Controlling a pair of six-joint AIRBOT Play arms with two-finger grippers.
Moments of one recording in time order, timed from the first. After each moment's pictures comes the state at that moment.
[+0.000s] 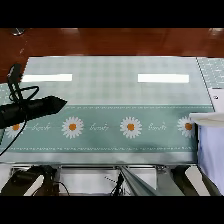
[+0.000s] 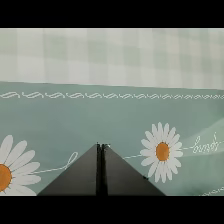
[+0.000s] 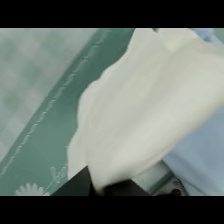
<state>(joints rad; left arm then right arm) -0.14 -0.63 0.71 1.03 -0.95 -1.64 -0.94 -0.85 1.46 -1.35 1.85 1.77</state>
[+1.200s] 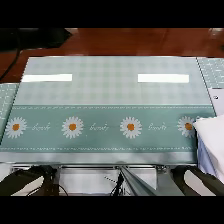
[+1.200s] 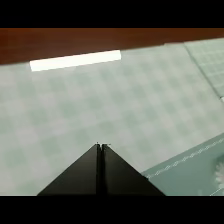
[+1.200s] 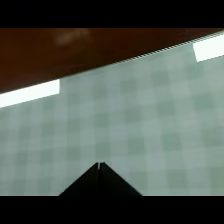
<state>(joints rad) -0.24 -1.16 1.52 1.09 -0.98 -1.49 -0.23 -1.07 1.44 -1.13 1.17 1.50</state>
